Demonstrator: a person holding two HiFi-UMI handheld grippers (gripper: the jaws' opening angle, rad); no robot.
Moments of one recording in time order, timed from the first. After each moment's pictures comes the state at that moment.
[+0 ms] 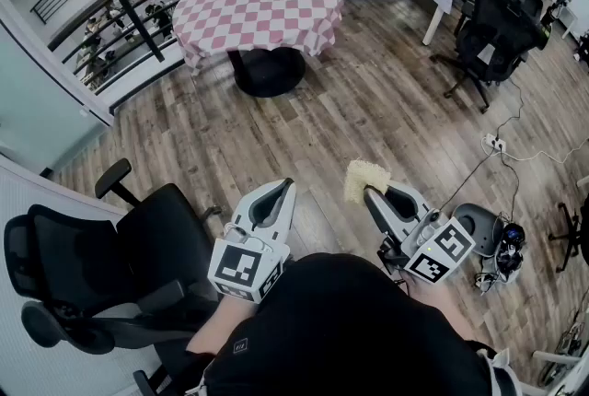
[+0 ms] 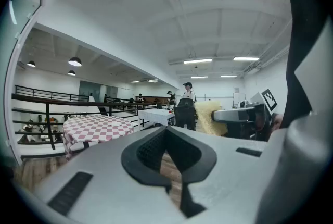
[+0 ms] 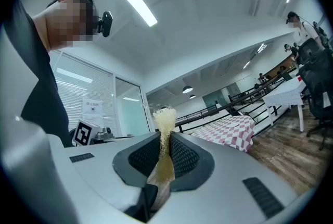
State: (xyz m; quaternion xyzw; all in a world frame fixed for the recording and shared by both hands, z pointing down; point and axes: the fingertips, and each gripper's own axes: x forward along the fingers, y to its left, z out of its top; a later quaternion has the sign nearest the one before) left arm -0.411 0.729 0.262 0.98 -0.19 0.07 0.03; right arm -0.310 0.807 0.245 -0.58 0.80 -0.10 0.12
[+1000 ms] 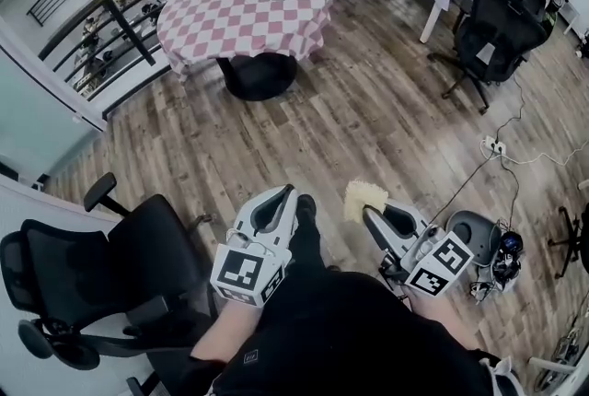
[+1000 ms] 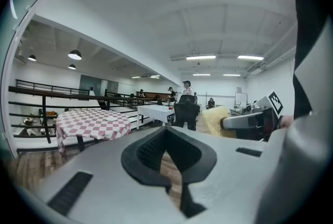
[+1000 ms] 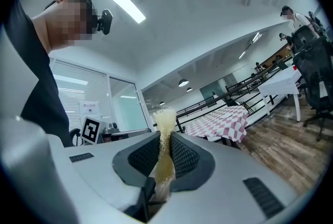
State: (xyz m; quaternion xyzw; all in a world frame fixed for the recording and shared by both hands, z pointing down) left arm -0.320 0.715 0.290 0.98 -0.20 0.08 0.06; right arm -0.231 0.809 0.287 -0.57 0.80 -0.15 0.11
